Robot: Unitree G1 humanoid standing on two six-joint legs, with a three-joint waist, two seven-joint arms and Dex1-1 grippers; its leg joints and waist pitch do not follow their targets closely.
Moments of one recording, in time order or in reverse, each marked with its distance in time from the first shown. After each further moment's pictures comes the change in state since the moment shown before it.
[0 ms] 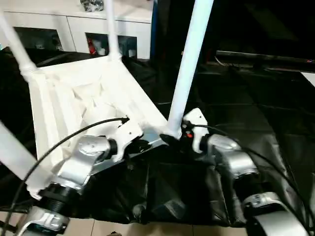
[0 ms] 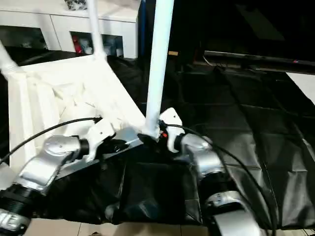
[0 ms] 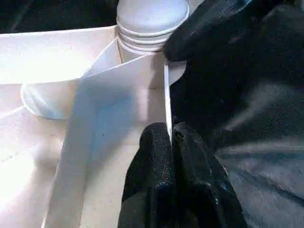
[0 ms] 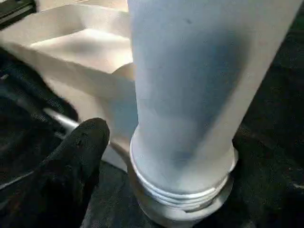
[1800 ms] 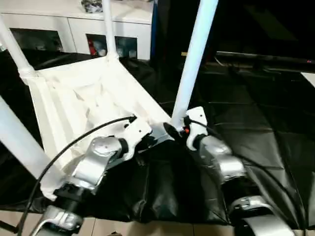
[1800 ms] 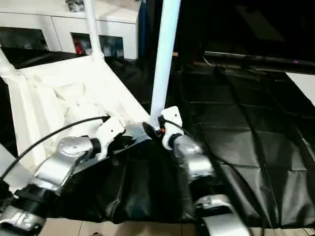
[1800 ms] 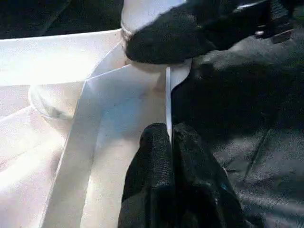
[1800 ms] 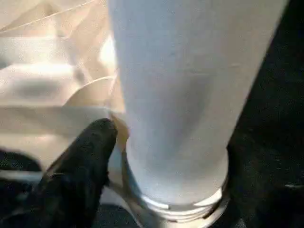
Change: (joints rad) left arm -0.013 -0.123 0.000 0.010 0.077 0.044 0.180; right arm 0.010 0.112 -0.071 0.013 -0.032 -0.006 -0.332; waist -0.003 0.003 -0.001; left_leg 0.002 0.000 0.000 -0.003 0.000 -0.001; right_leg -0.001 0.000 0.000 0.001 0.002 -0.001
